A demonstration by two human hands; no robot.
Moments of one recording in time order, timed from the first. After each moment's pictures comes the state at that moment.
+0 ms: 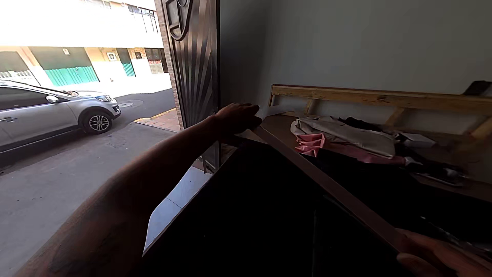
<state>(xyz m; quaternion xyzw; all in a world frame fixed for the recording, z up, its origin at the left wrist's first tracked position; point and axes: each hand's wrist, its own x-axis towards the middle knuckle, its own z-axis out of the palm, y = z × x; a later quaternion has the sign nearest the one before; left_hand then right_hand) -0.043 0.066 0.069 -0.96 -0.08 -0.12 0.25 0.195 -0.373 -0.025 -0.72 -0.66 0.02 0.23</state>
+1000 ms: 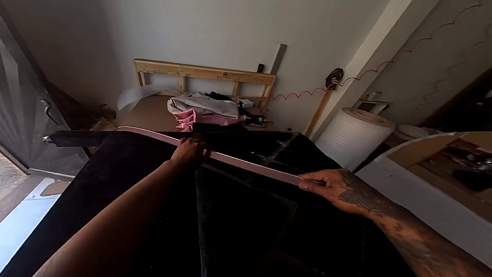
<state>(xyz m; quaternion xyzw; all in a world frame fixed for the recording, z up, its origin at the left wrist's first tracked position) 0.221 -0.048 -0.127 -0.98 -0.05 -0.17 -0.06 0.341 -0.495 -0.042 -0.91 -0.40 0.00 0.09</state>
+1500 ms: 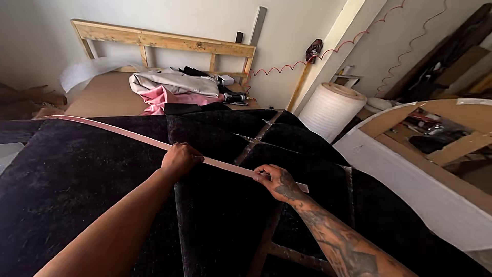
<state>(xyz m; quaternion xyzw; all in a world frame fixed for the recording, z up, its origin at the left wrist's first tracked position) 0.269 -0.078 -0.216 -0.98 -0.09 -0.09 -0.18 0.382 -0.435 -0.224 -0.91 -0.35 -0.02 0.21</state>
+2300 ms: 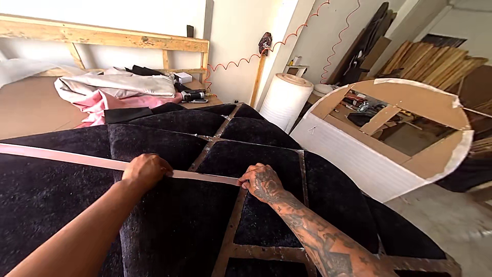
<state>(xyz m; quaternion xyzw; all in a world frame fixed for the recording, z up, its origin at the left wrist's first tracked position) 0.307 -0.139 -0.202 -1.00 -0.04 -0.01 -0.07 0.385 -0.506 -0.207 -0.95 -0.32 -0.04 -0.03</state>
